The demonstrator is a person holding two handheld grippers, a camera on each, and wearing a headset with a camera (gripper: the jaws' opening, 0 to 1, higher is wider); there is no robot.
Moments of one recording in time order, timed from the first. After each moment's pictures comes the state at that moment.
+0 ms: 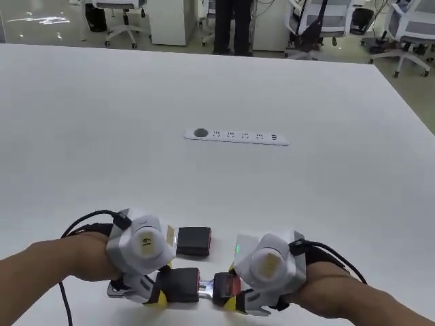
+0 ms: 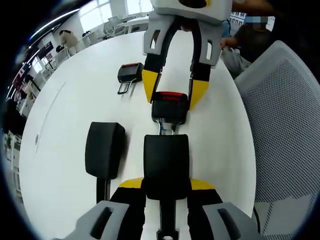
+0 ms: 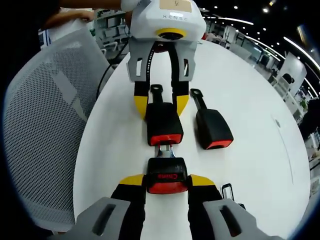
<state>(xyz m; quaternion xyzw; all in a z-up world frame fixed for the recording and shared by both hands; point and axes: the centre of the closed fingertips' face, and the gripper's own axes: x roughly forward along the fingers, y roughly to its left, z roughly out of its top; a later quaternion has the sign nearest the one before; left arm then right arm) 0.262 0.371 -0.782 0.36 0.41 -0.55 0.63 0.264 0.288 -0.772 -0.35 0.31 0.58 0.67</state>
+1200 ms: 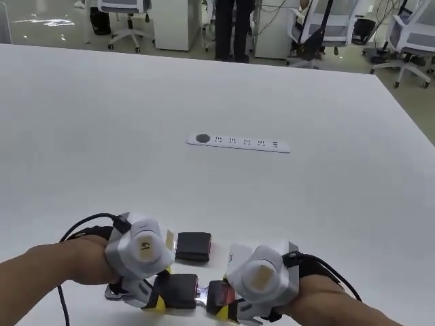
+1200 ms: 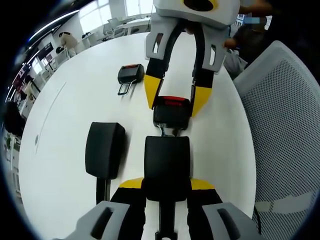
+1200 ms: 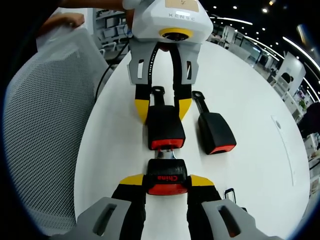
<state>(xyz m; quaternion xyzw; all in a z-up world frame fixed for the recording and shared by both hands) 0.262 0.372 -0.783 0.36 0.41 -0.56 0.63 0.263 0.299 -0.771 -0.35 0.31 0.58 0.67</state>
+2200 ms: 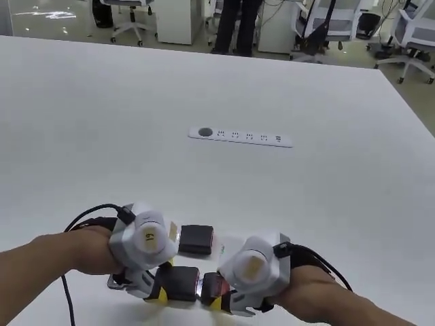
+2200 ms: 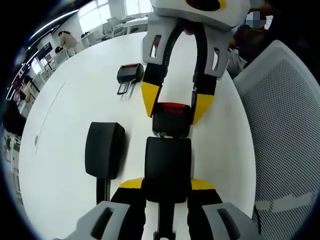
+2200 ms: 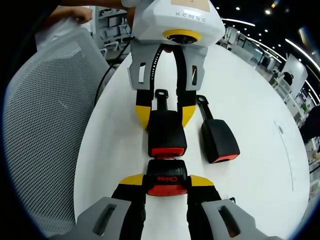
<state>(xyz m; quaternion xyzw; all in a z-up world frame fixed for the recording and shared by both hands) 0.263 0.373 -0.785 0.36 0.41 -0.56 0.62 0.259 0.312 -0.771 -0.35 0.30 0.60 0.66</state>
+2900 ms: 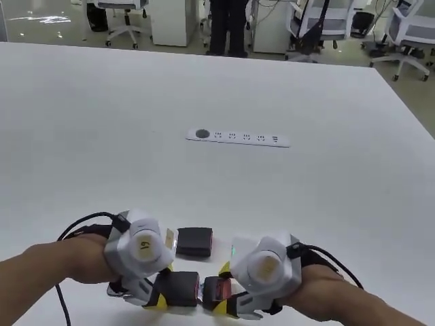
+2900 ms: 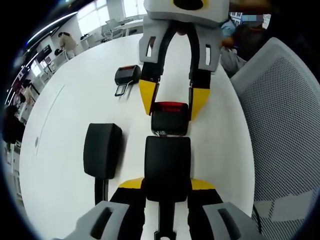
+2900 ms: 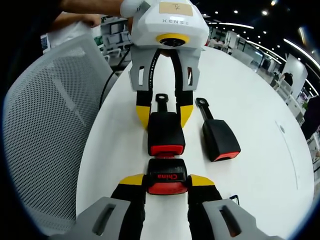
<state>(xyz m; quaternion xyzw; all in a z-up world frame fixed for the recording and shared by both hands) 0.255 0.370 -0.783 0.37 0.40 -0.56 0.62 0.257 0.305 -0.769 -0.33 0.30 0.61 0.66</state>
